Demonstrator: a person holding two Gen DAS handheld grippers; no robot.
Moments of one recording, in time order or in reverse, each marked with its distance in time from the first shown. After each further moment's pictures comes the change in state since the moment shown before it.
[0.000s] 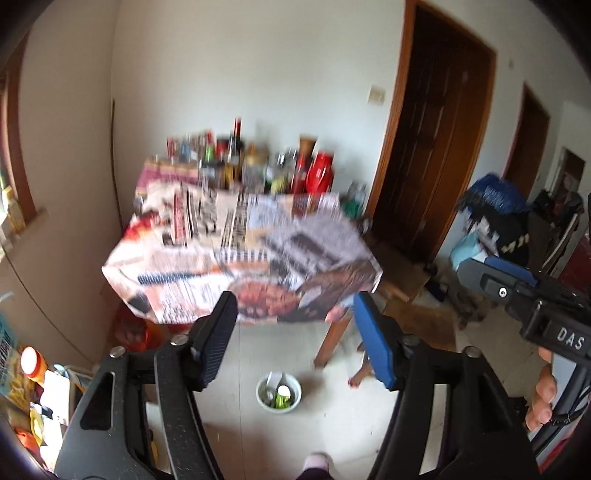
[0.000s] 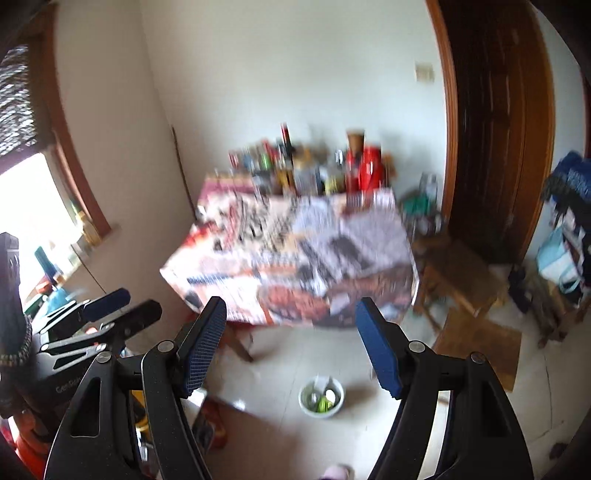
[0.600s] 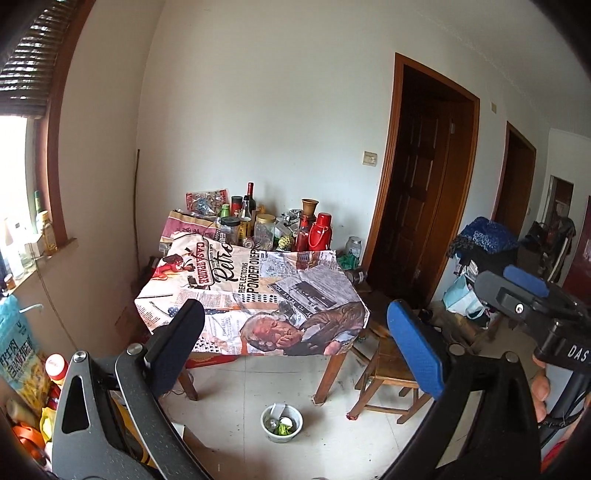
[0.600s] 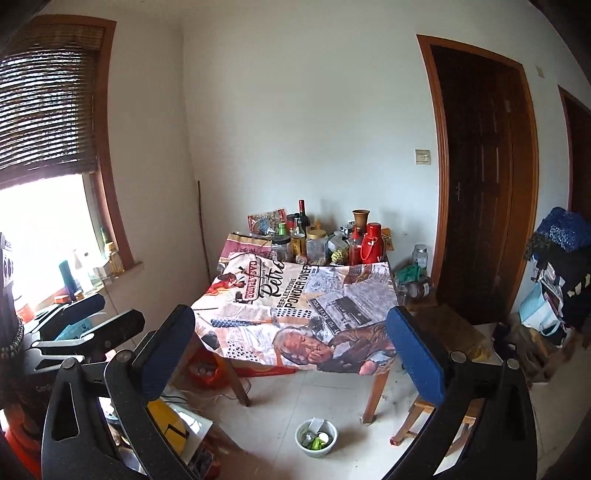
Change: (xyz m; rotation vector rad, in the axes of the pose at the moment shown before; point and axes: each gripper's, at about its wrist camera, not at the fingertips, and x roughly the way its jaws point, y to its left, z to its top) left arm -0.134 0.013 -0.014 -0.022 -0.206 0.014; right arm -0.092 0.054 -0.010 -0.082 -0.201 -0.015
